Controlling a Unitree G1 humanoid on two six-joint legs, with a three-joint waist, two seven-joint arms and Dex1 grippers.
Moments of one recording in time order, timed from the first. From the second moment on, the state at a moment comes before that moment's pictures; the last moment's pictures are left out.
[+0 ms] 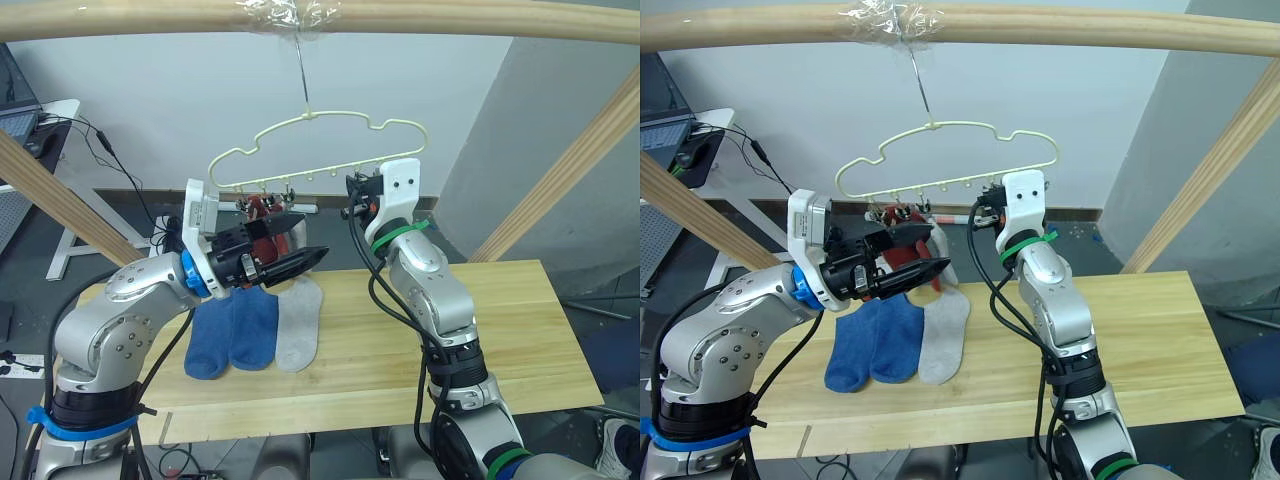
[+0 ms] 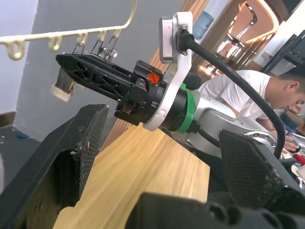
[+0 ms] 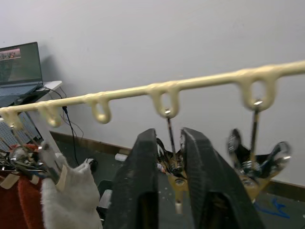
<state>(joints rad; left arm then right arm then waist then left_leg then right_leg) -0.34 0.64 0.16 -0.41 -0.89 0.68 -0.78 -0.61 0.12 0.10 -0.08 0.07 0.45 0.09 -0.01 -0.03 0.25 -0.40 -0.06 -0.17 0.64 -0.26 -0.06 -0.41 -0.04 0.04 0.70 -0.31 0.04</state>
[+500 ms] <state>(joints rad) -0.32 0.68 0.00 -0.17 -0.53 0.47 -0.84 -0.62 0.00 0.06 -0.12 0.15 0.53 0.20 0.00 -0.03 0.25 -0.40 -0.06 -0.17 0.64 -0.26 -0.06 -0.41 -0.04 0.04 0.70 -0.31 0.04</state>
